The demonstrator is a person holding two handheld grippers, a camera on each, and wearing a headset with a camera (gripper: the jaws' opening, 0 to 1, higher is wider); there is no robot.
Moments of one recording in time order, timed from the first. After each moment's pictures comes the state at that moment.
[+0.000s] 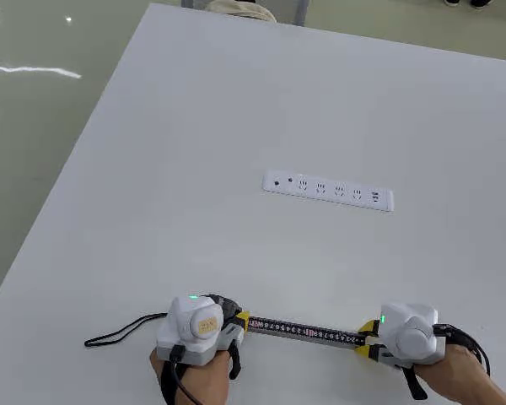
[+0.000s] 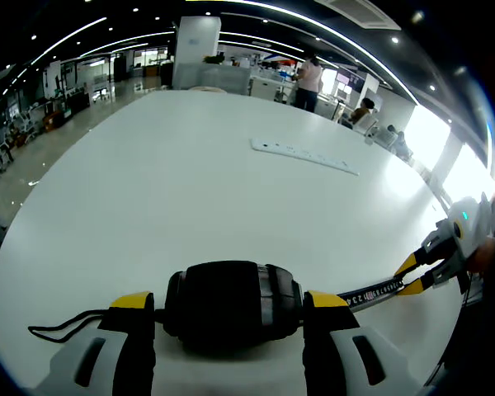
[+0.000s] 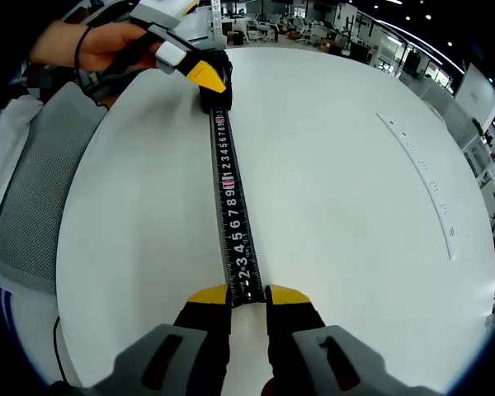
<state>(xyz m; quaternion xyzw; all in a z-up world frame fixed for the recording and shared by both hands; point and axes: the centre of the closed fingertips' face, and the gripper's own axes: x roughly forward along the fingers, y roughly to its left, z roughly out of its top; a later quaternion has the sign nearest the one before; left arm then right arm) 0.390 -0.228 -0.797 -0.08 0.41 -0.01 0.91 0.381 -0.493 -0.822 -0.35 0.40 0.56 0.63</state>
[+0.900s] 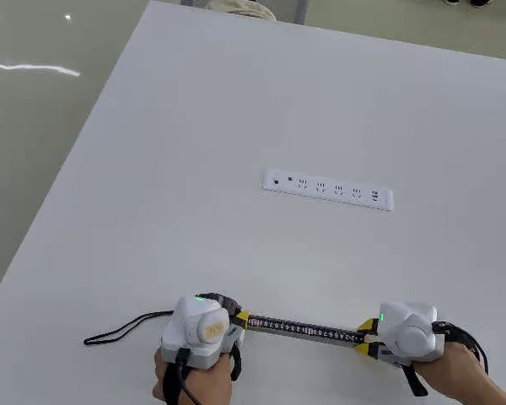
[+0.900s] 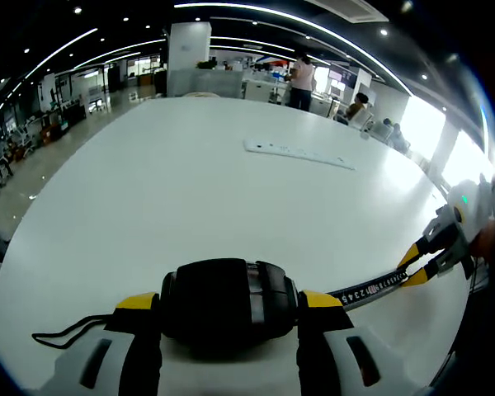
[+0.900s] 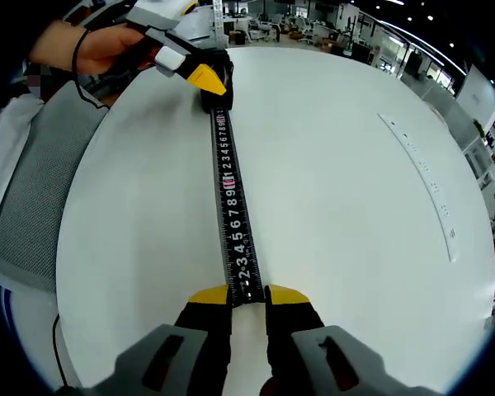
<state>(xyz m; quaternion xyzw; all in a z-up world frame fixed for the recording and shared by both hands) 0.390 -0.231 -0.796 -0.05 0.40 -0.01 0.92 0.382 -0.494 -0.822 -0.35 0.40 0.56 0.63</state>
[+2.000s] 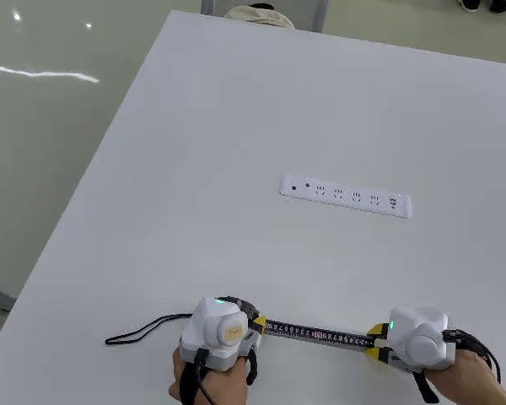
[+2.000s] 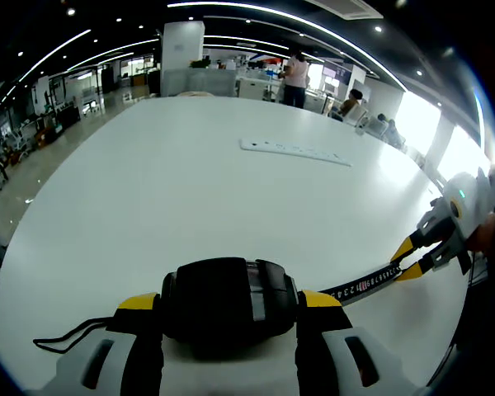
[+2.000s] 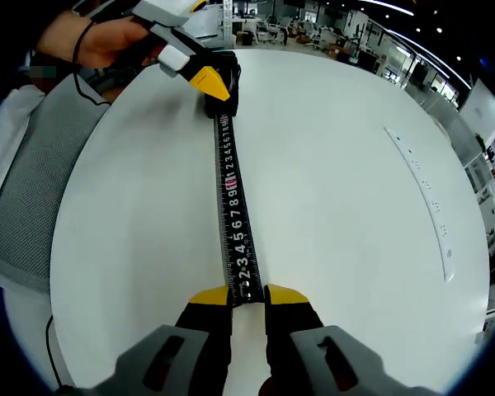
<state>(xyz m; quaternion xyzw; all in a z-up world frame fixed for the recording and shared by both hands) 0.390 -0.232 -0.796 -0.04 0.40 -0.03 0.92 0.386 -0.477 -0.821 -0.37 0.38 0.57 0.63</state>
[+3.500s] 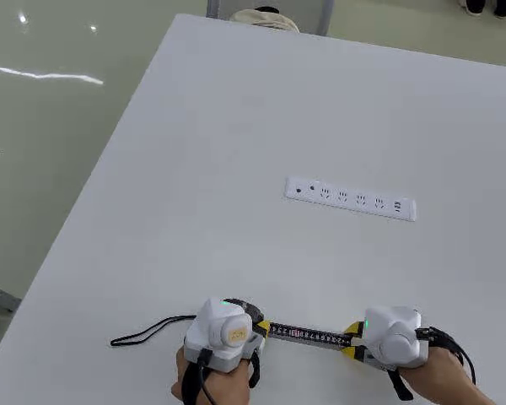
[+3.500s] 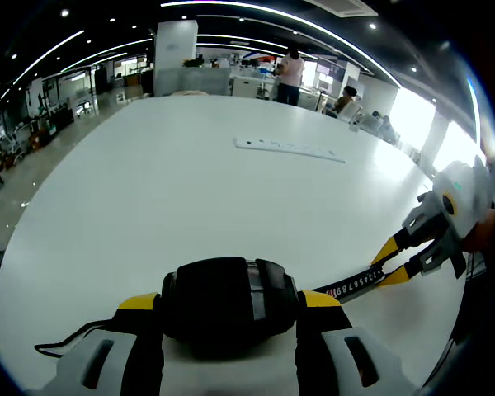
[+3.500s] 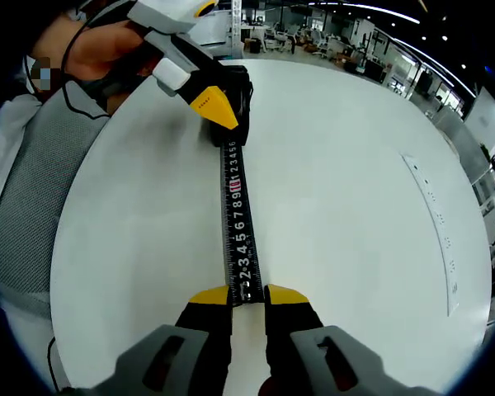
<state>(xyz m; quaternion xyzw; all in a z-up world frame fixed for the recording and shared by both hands) 0.389 -0.232 -0.796 -0.04 0.40 -0.05 0.91 0.382 -0.423 -0.822 -0.37 0.36 0.59 0.62</state>
